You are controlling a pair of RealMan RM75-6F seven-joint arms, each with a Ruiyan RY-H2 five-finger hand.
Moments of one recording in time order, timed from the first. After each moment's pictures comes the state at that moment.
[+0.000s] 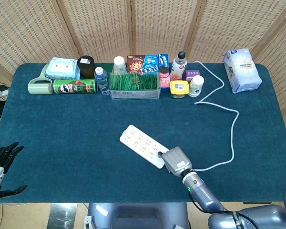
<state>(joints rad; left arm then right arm) -0.04 -0.83 0.10 -1.91 1.66 1.45 -0.10 0.82 -1.45 0.00 -1.94 -0.78 1.08 -0.88</state>
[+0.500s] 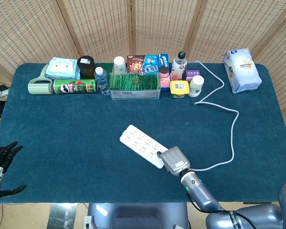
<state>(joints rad) -0.04 -0.83 0.10 -1.91 1.66 1.46 -0.11 0.83 -1.48 -0.01 -1.92 -0.77 1.10 -0.90</state>
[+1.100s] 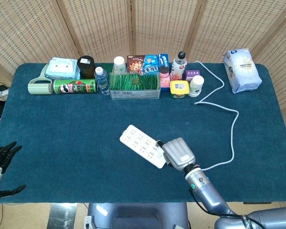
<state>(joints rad) -0.04 -0.82 0.10 -1.90 1.67 1.46 -0.12 0.81 -1.31 0.08 -2.13 -0.88 1.20 -0.79</state>
